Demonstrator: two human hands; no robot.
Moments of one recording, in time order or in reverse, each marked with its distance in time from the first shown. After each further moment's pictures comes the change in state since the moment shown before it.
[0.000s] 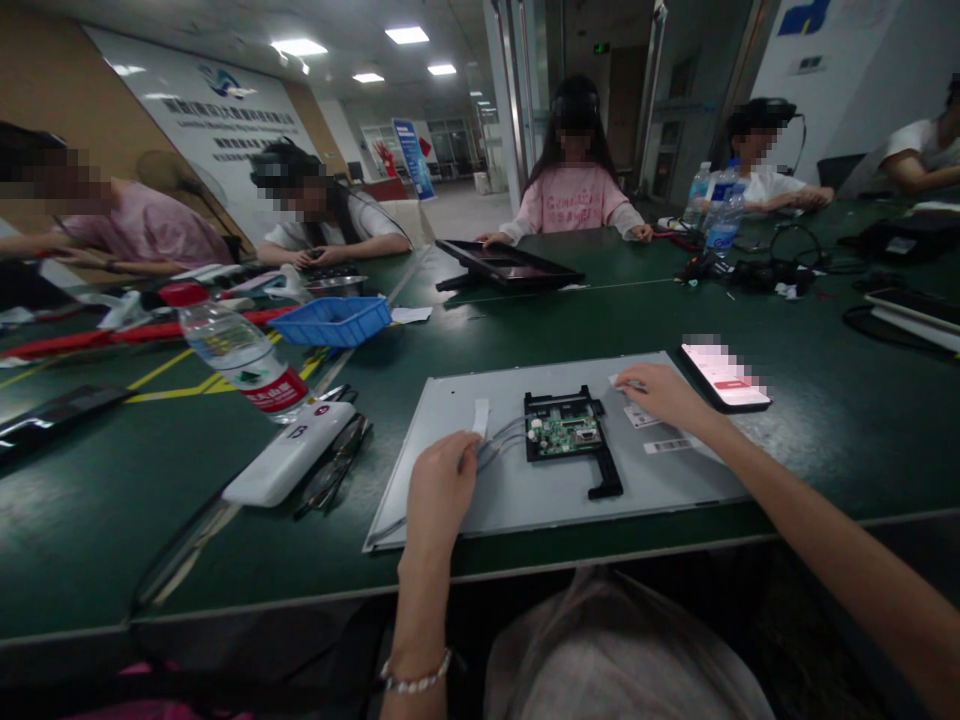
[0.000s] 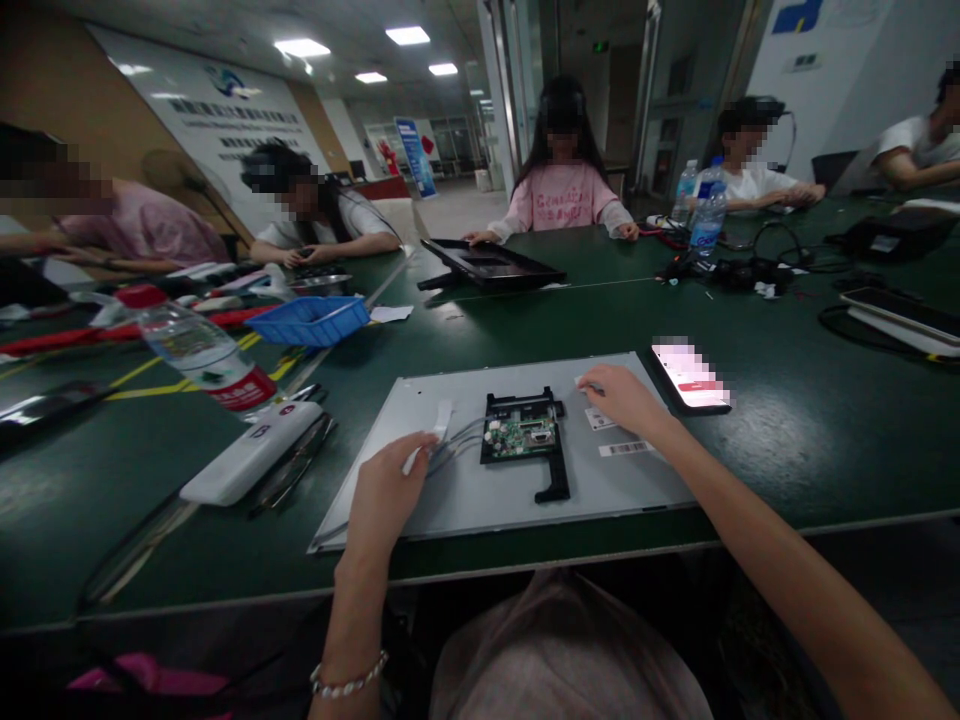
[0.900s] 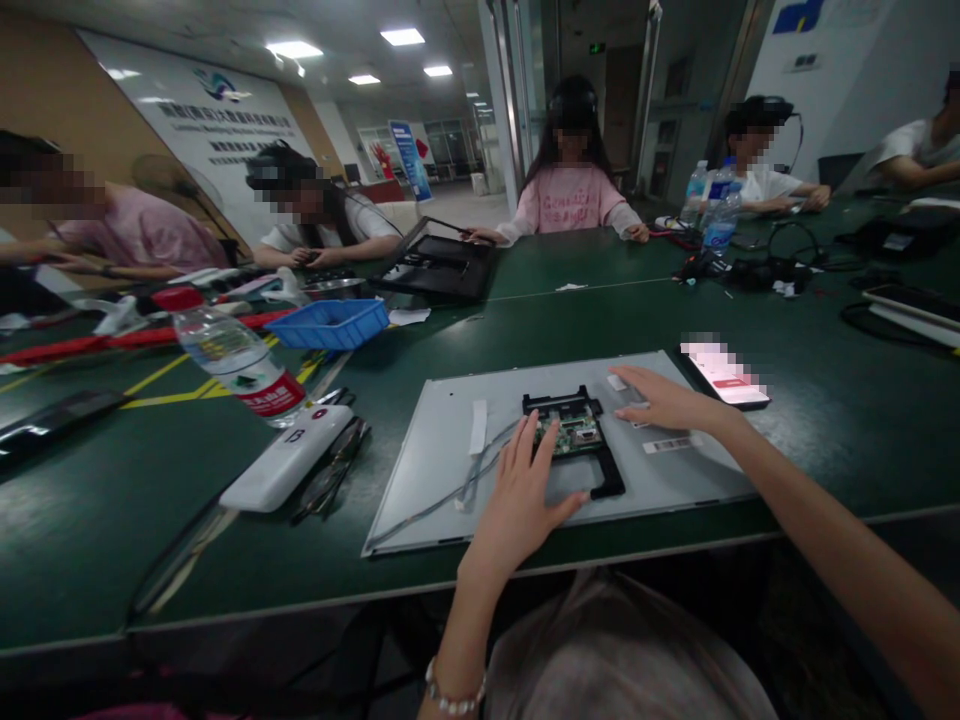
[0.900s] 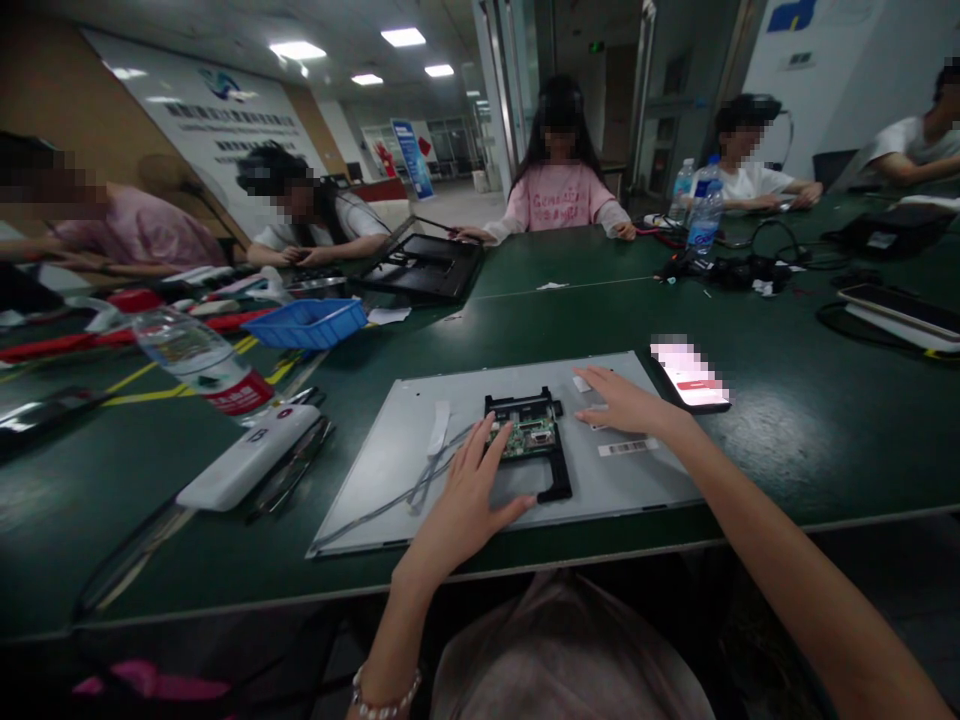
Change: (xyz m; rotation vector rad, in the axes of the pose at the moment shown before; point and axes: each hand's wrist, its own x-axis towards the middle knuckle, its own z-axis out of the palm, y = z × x) left_hand -0.018 0.070 0.026 -0.055 -0.351 0.219; right_hand -0.011 0.030 0.005 -0.003 -0.249 0.016
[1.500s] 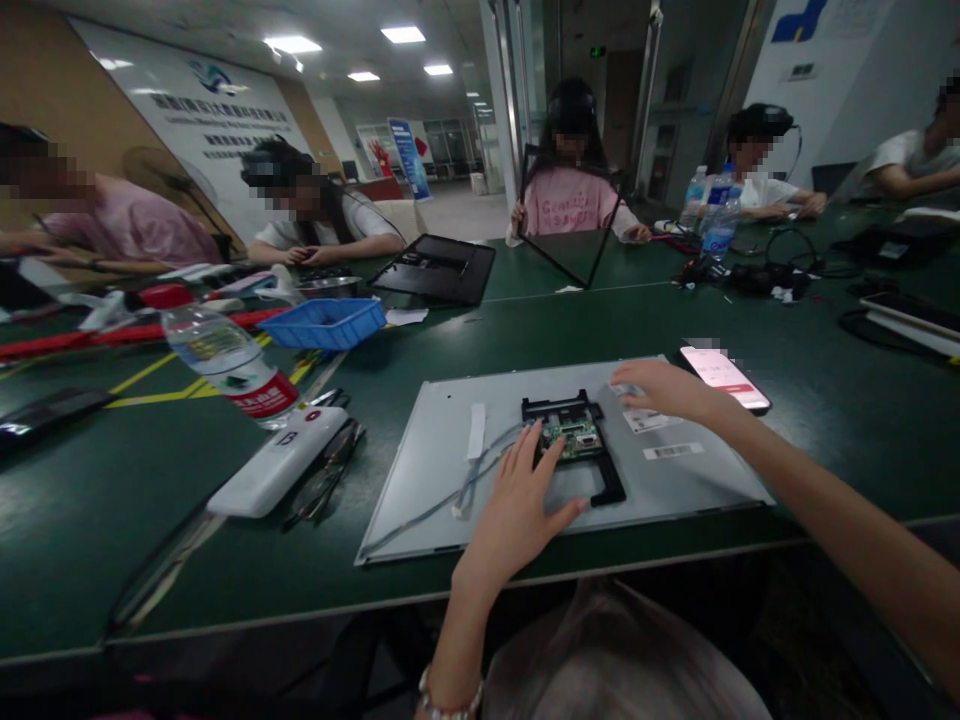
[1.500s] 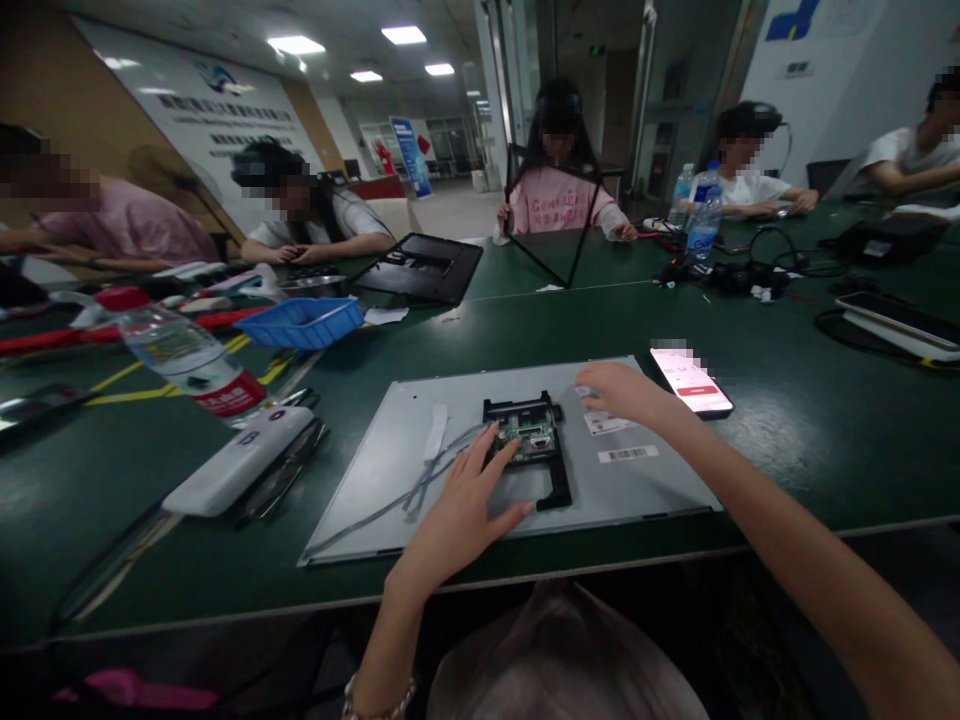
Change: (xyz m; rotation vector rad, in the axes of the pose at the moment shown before) left_hand 0.000 -0.002 -0.005 -0.009 -0.041 0.028; right_hand 0.025 -0.012 -0.026 -0.208 -0.006 -0.165
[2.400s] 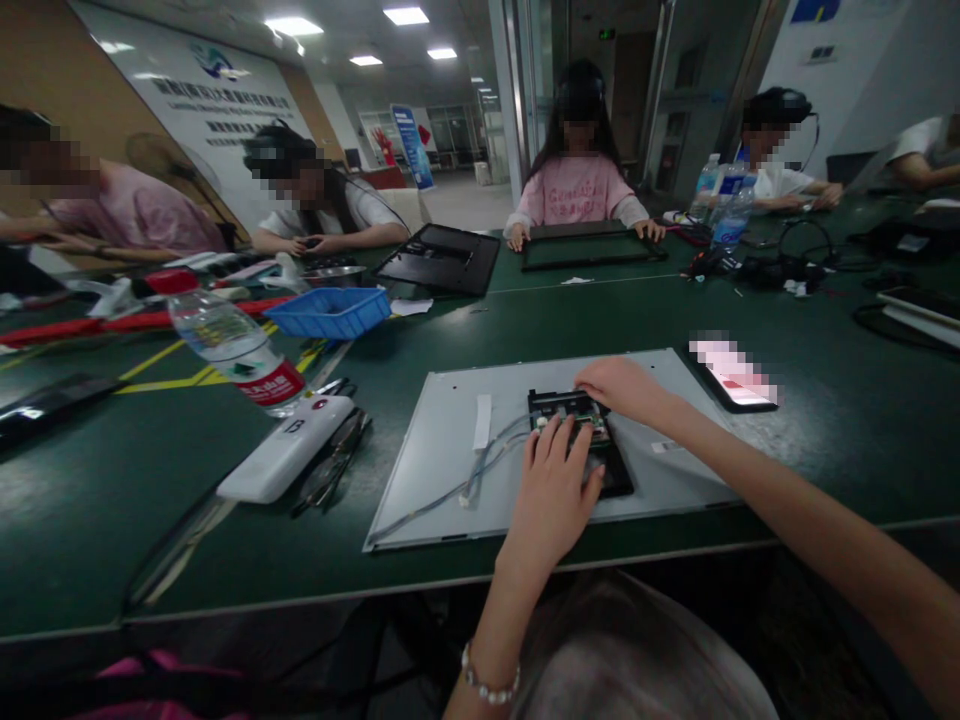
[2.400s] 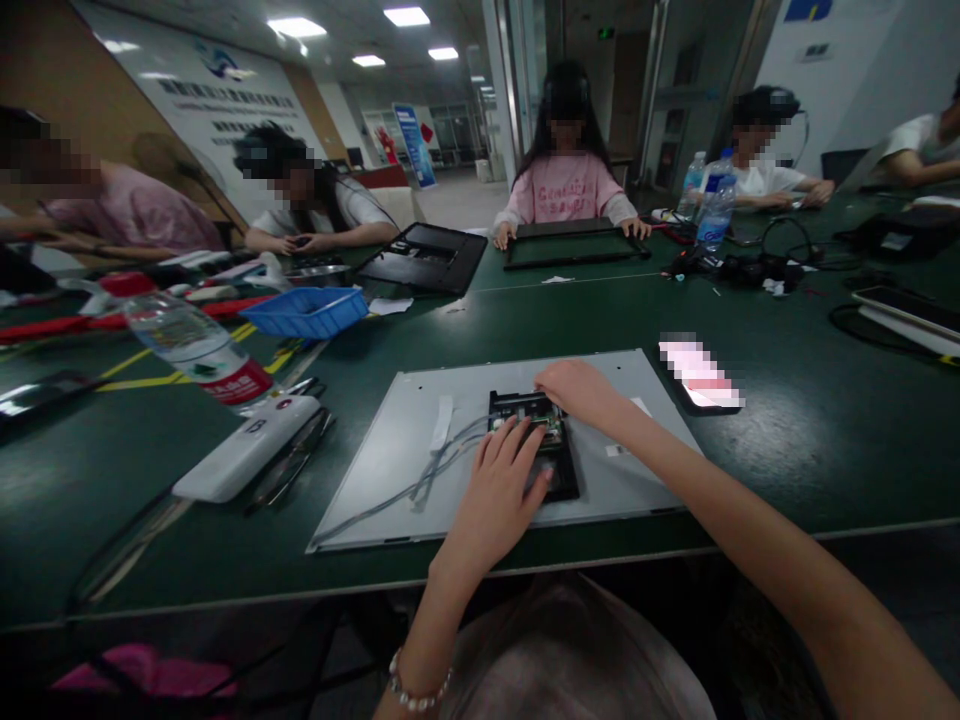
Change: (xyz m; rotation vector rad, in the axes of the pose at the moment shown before) left_hand 0.015 0.028 0.020 0.152 0.124 0.009; right_hand 0.042 -0.075 0.004 -0.086 0.084 0.002
